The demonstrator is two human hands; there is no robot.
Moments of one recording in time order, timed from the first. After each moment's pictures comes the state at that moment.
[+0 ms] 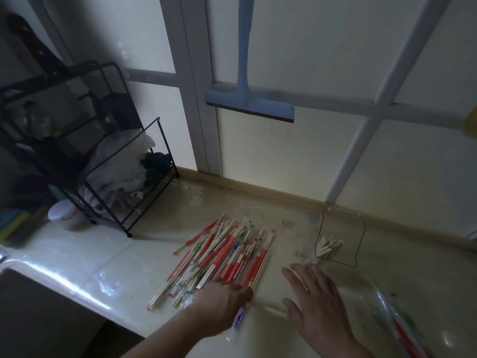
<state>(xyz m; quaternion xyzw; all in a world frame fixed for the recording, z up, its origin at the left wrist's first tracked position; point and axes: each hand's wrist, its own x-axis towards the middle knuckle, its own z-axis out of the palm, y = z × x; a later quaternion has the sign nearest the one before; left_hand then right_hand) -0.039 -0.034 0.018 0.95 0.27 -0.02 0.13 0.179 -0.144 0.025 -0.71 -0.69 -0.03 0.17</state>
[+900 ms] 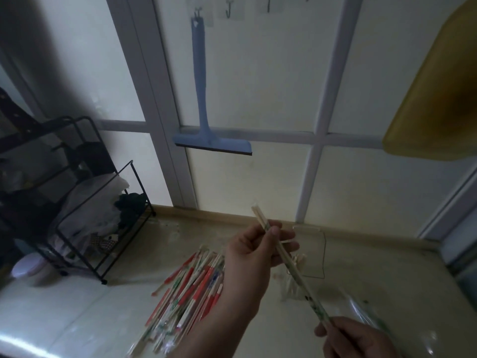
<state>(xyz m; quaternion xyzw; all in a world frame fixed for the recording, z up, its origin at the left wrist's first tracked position) 0.074 -0.081 0.218 0.47 0.32 0.43 0.70 0.174 -0.234 0.150 -0.60 -0.31 0.45 0.59</state>
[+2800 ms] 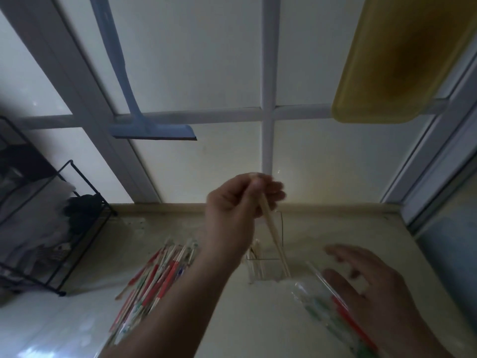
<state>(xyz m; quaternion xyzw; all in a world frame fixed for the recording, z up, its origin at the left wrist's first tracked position) 0.159 -0.077 0.235 0.58 0.21 0.44 0.66 0.283 -0.252 0.174 -0.76 -0.47 0.05 0.44</state>
